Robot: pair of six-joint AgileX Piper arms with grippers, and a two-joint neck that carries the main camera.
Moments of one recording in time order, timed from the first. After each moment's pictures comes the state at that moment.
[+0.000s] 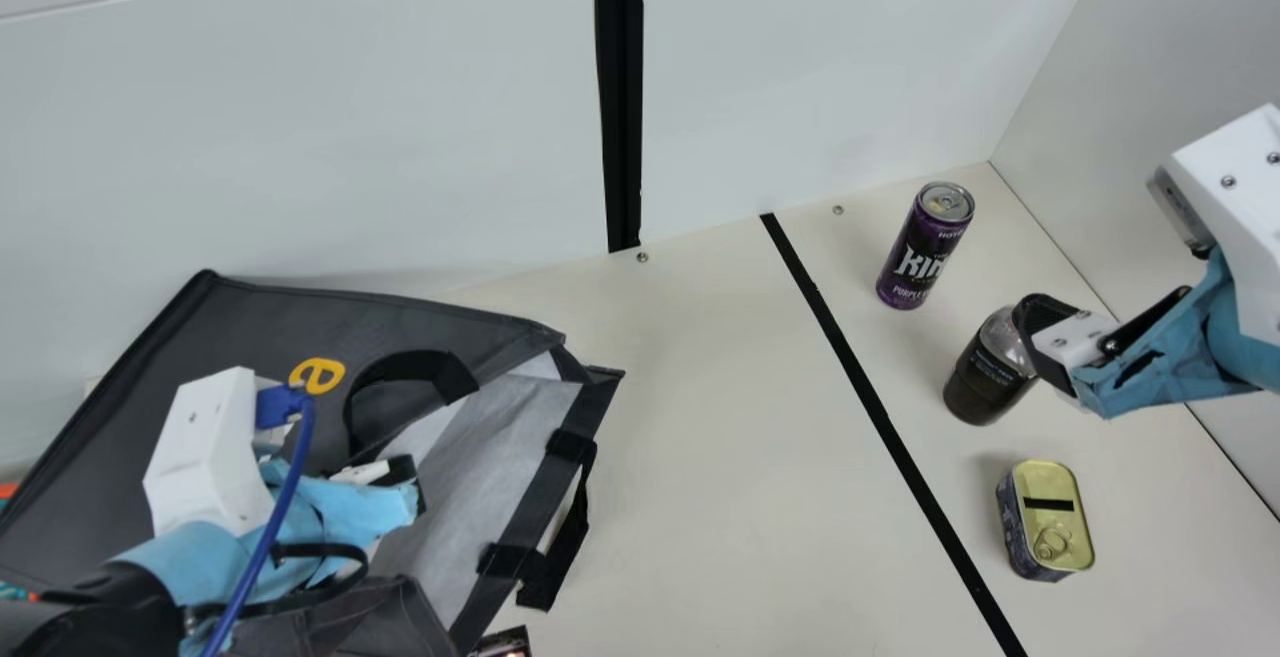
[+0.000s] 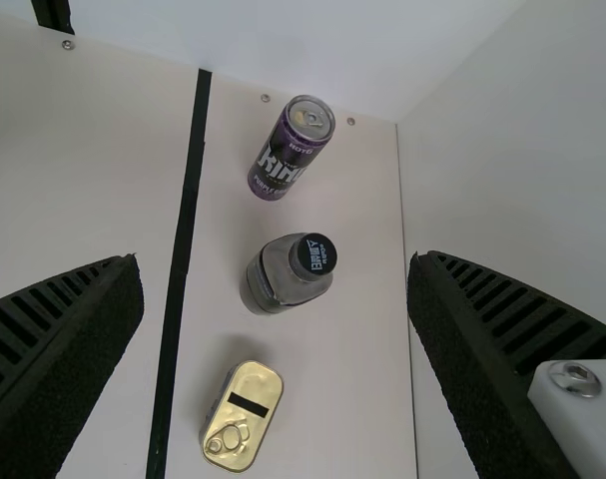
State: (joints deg) left arm -30.7 82.9 -68.2 -15.2 38.4 -14.6; right arm -35.2 62.7 -86.7 12.5 69.8 -43.9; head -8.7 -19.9
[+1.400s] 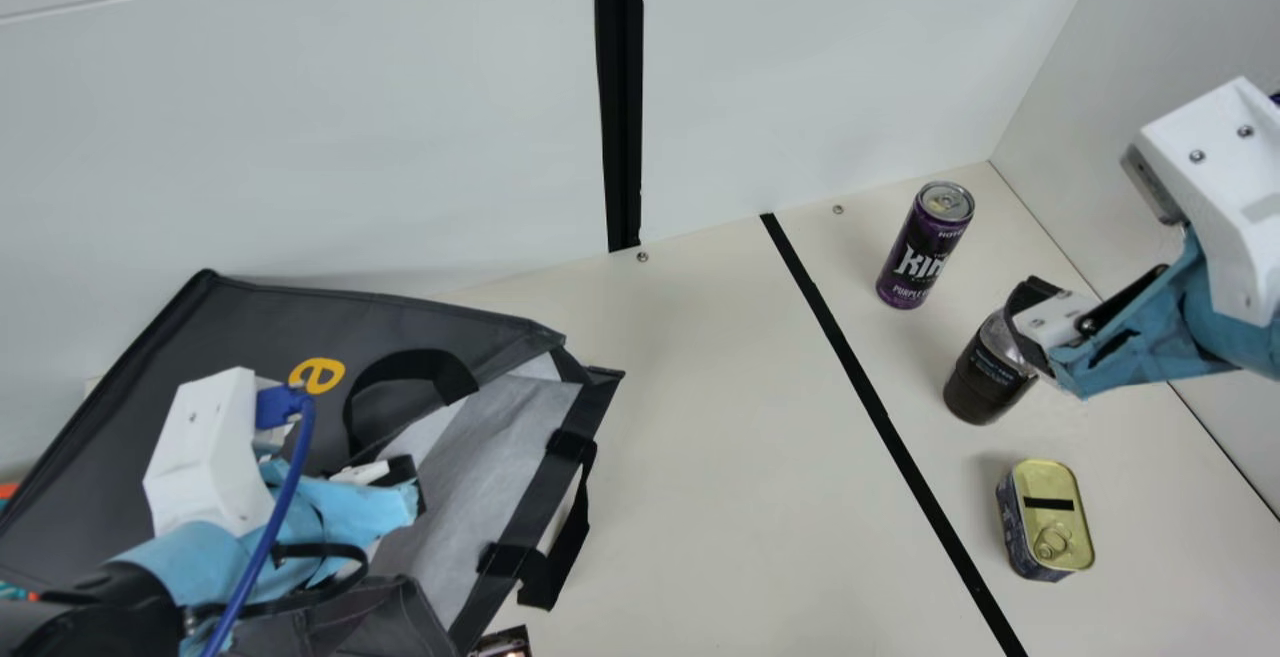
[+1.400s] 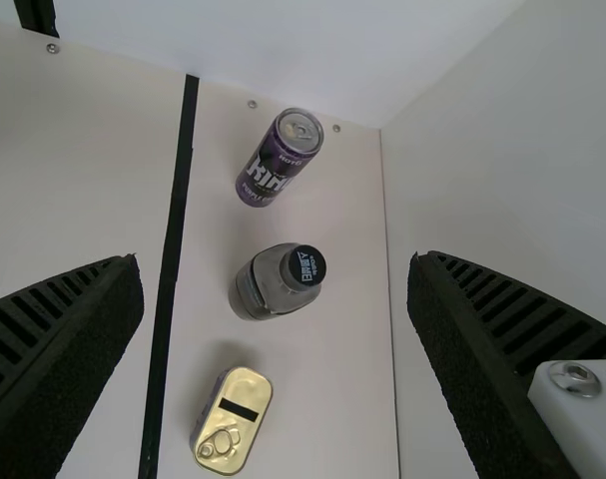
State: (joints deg) left arm -30.7 82.9 -68.2 -15.2 38.4 -14.6; right arm -22.2 64.2 -90.7 -1.0 69.9 -31.9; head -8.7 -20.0
